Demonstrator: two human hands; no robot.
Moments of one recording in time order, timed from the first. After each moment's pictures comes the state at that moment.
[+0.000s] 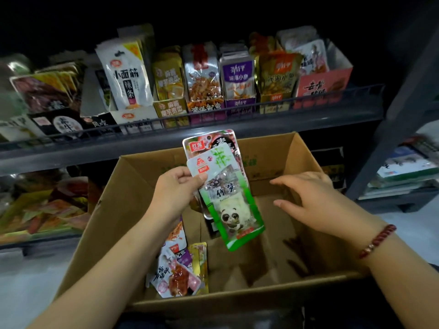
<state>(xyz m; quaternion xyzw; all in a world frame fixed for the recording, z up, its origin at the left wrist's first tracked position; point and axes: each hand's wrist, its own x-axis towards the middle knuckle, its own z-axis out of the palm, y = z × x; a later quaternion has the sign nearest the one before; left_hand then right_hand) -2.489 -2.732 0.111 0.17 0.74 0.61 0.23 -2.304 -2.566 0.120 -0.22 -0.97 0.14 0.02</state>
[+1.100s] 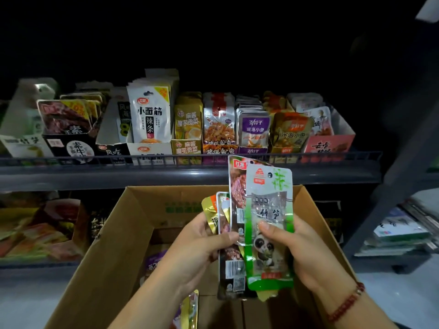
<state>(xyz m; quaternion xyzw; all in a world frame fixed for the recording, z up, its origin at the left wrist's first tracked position) -2.463 -2.744 0.139 0.17 0.58 0.67 0.42 -2.348 -2.601 0.134 -0.25 -0.58 0.75 0.18</state>
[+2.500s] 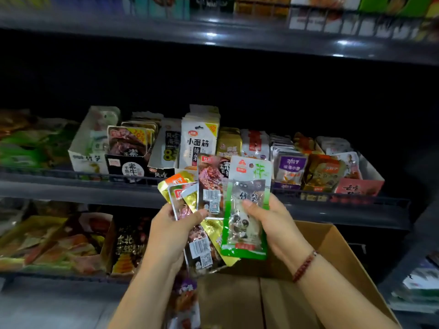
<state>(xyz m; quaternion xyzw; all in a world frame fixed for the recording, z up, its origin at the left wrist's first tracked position) -2.543 -2.798 0.170 0.06 0.60 0.78 0.17 -2.464 -2.641 0.179 -0.23 -0.60 0.74 0.21</state>
